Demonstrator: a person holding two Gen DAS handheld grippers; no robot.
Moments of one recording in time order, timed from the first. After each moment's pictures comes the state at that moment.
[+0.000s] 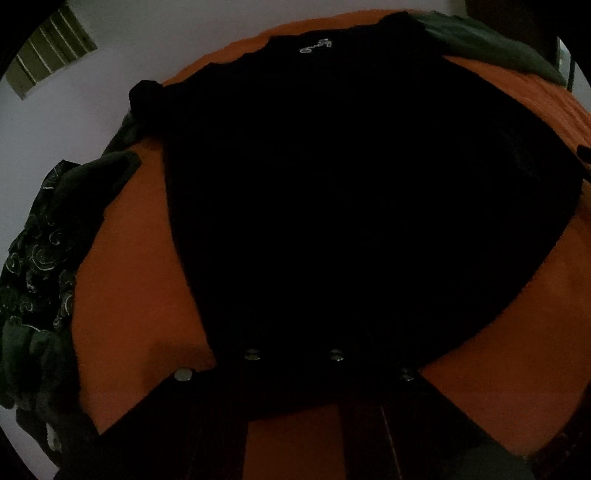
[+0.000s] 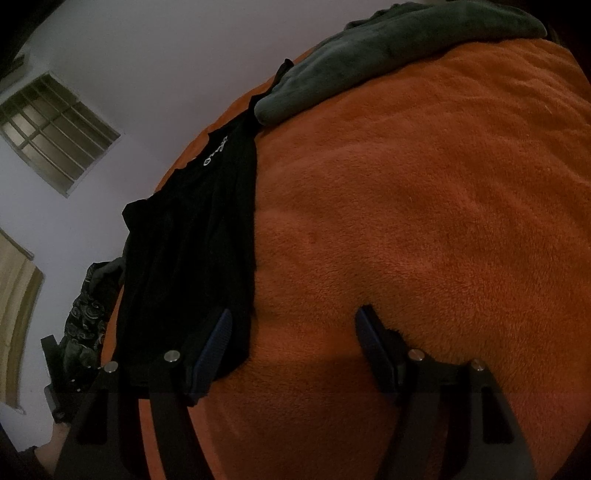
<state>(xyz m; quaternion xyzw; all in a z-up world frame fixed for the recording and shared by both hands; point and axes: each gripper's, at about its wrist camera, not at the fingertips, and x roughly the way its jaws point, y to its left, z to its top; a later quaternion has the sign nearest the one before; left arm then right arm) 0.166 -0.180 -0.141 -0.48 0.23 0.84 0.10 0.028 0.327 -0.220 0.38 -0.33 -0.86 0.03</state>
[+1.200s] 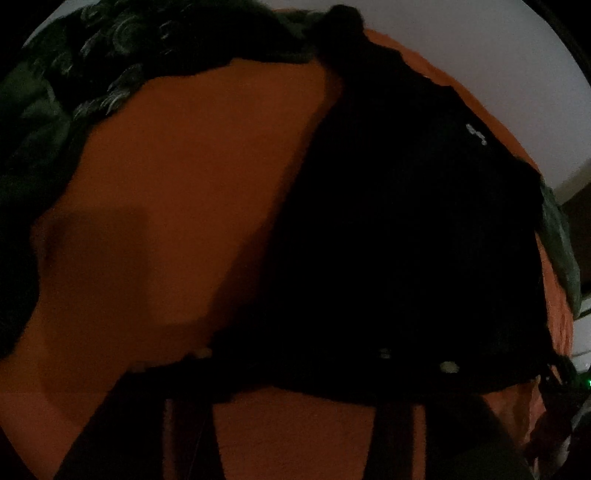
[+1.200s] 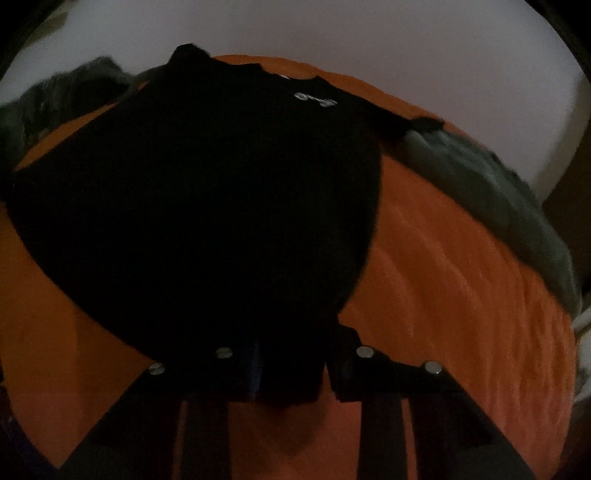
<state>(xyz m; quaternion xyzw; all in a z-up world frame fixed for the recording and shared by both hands) 0.162 -0.328 -0.129 -0.54 -0.13 0.83 -0.01 -0.010 0.175 -0.189 0.42 0.15 -0.89 0.04</state>
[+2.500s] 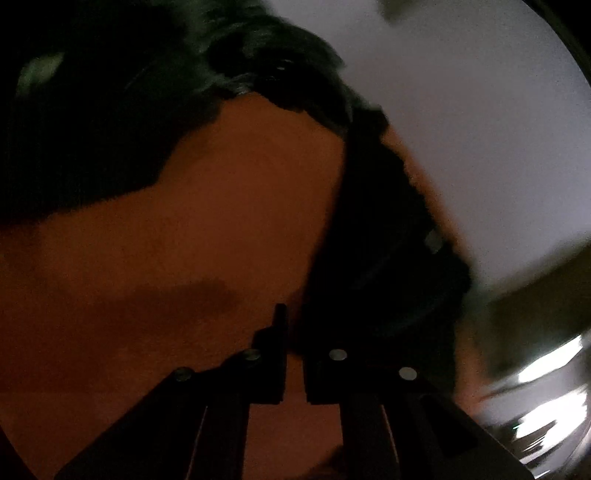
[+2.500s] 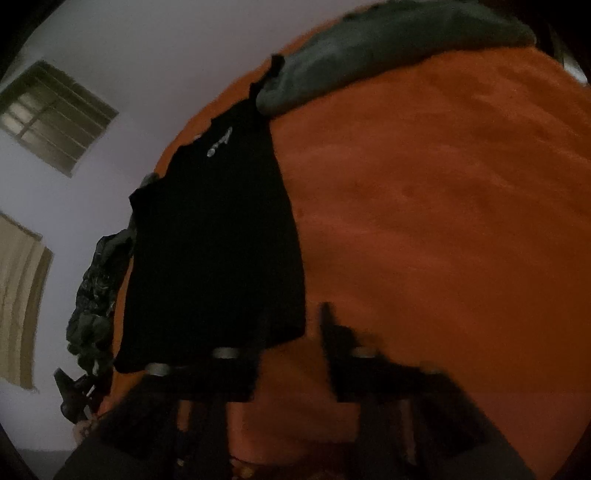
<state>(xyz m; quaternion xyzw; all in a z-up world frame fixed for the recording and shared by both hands) 0.301 -0.425 -0.122 -0.41 -0.40 0.82 0.03 0.119 0.375 -0.161 0.45 -0.33 -0.83 0.05</state>
